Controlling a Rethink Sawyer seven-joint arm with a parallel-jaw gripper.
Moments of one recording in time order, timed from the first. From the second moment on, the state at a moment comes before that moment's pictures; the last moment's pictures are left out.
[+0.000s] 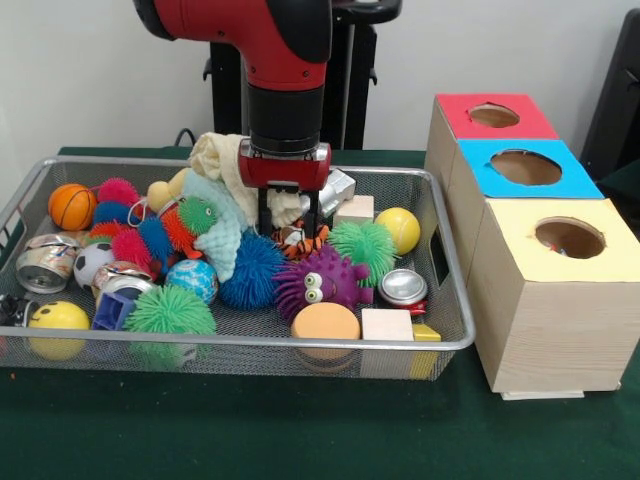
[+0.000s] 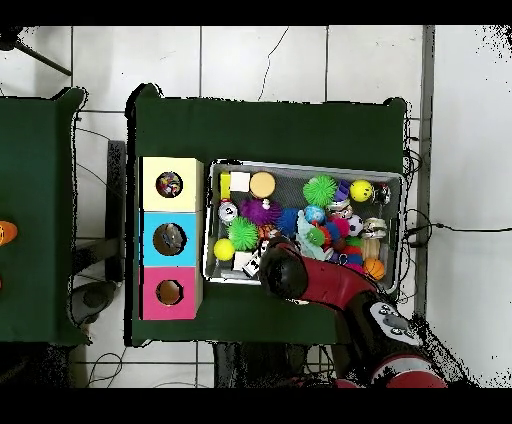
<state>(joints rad) -0.44 -0.52 0.06 1.90 -0.16 0.08 1.58</state>
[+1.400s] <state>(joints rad) -0.43 -0.57 0.06 1.93 -0.16 0.09 1.58</state>
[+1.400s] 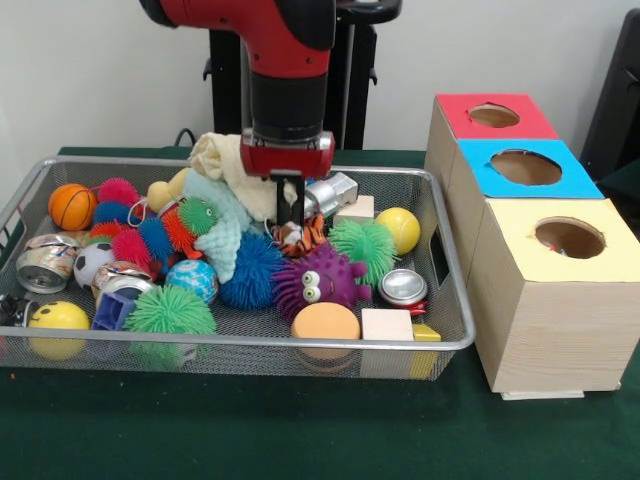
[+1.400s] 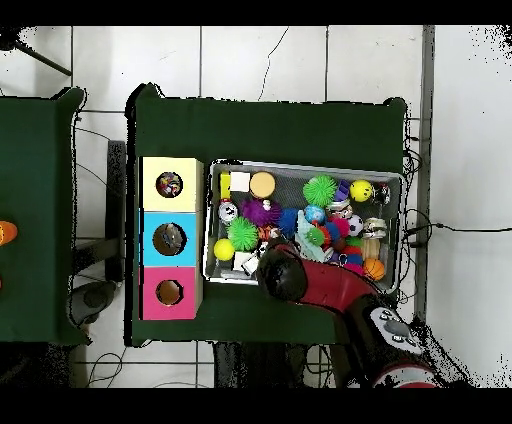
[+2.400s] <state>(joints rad) -0.37 -0.86 0.06 2.02 -0.07 0.28 1.58</state>
